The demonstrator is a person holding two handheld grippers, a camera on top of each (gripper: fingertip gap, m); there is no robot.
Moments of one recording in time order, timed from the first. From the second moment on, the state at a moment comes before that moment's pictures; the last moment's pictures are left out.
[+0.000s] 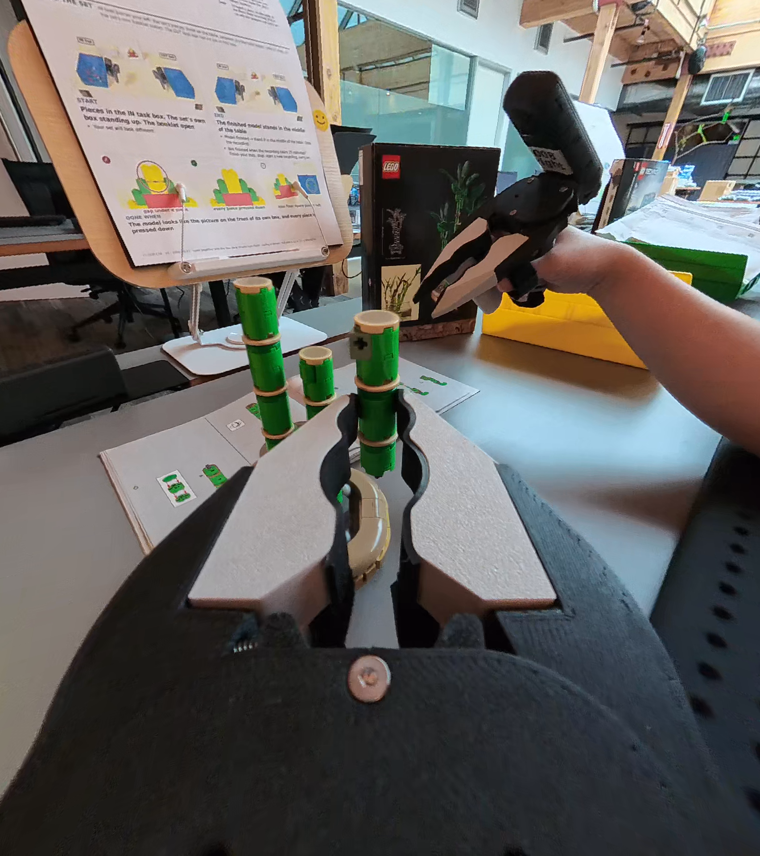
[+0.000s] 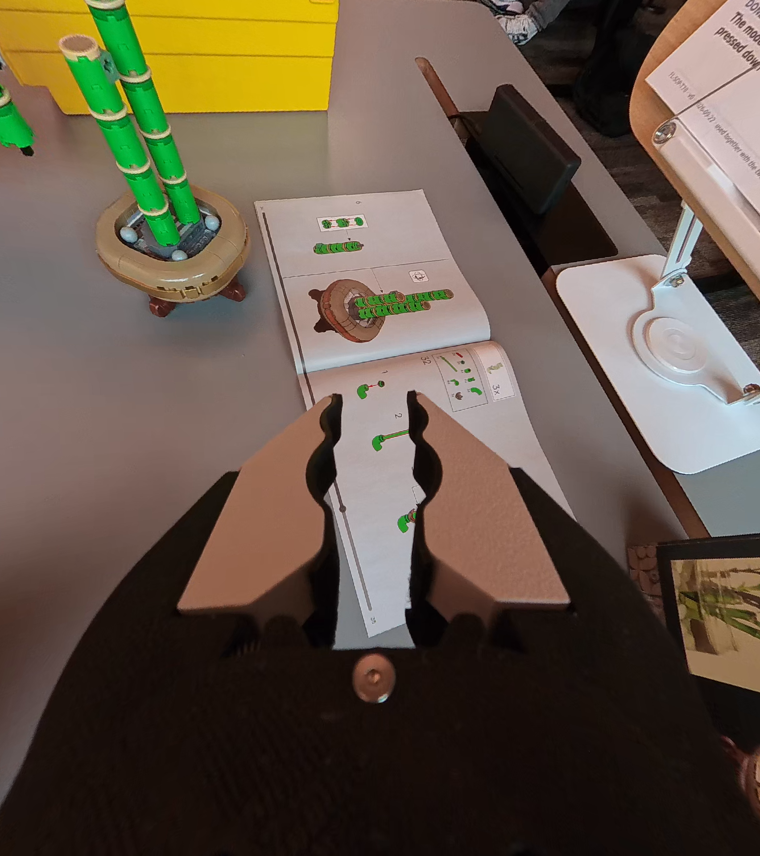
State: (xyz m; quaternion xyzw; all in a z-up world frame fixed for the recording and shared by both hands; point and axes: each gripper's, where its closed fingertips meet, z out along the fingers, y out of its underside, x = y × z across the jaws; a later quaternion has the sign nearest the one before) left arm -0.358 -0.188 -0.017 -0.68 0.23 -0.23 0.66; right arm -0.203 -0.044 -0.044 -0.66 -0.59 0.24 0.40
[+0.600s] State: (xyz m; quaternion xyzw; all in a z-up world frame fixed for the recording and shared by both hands) left arm -0.356 -0.186 -0.026 -0.69 0.23 -0.23 0.64; right arm -0.202 -0.043 -0.048 -0.67 -0.59 0.24 0.39
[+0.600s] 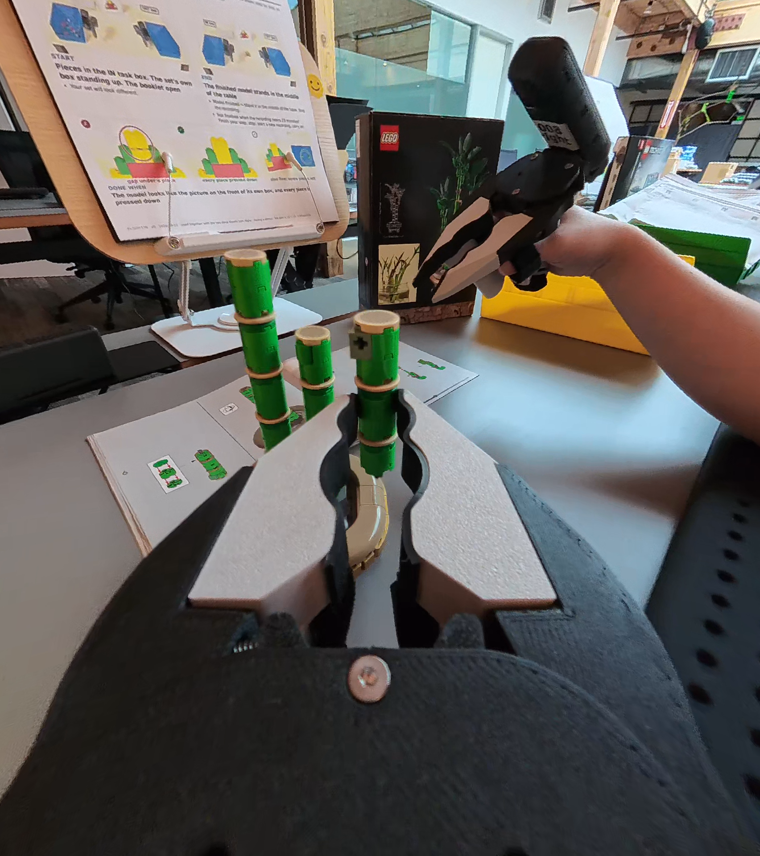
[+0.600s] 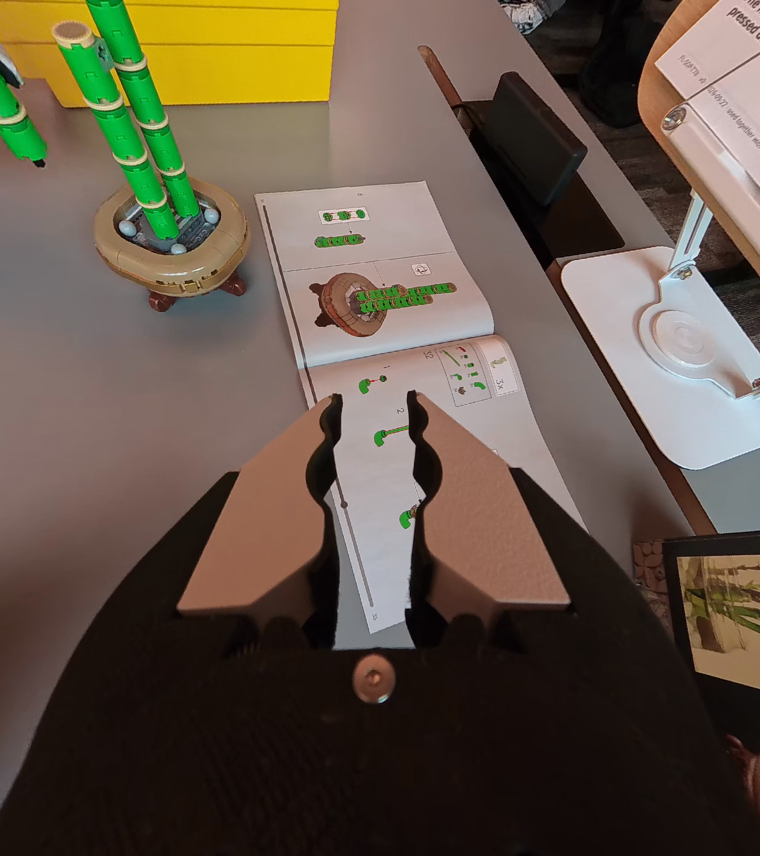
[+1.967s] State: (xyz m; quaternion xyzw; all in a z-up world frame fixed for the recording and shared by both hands) left arm -0.371 -0.154 -0.067 -0.69 0.29 -0.19 0.63; right arm -0.248 -0.084 -0.031 -0.61 -0.64 0.26 0.39
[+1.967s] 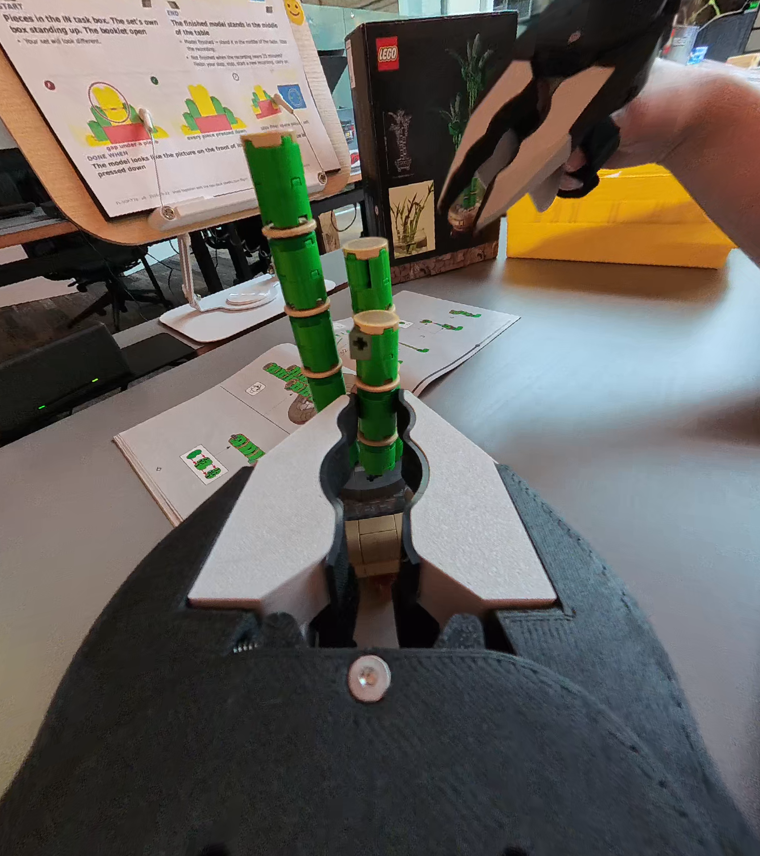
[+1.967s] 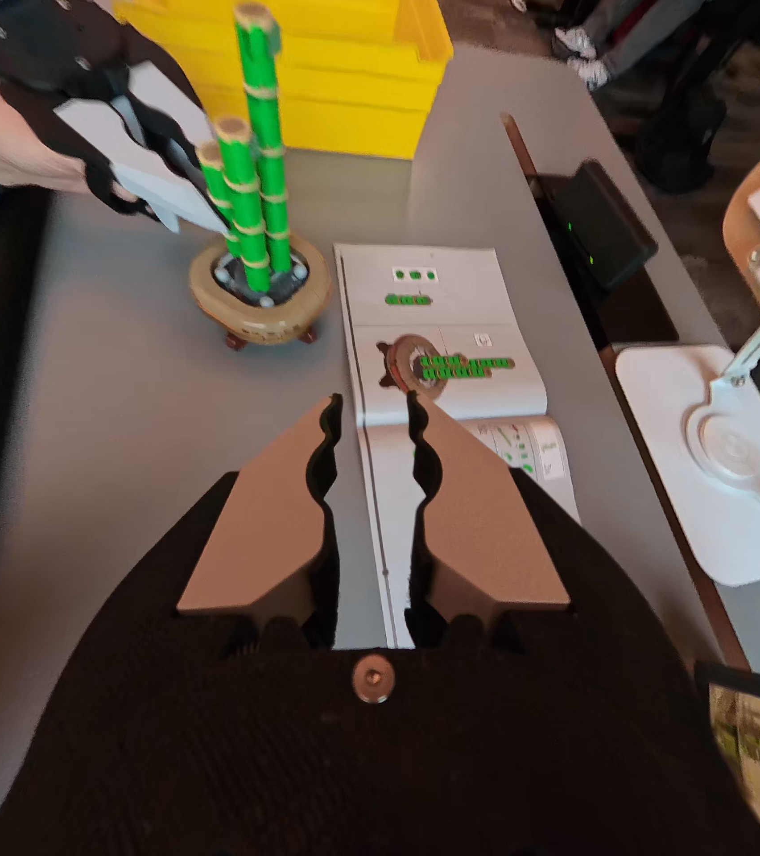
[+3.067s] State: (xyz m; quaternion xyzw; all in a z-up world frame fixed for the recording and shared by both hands) left arm -0.373 -0.152 -0.072 -0.66 0.32 -0.24 0.63; right arm -0.362 -0.191 -0.031 -0.44 -0.76 0.21 0.43
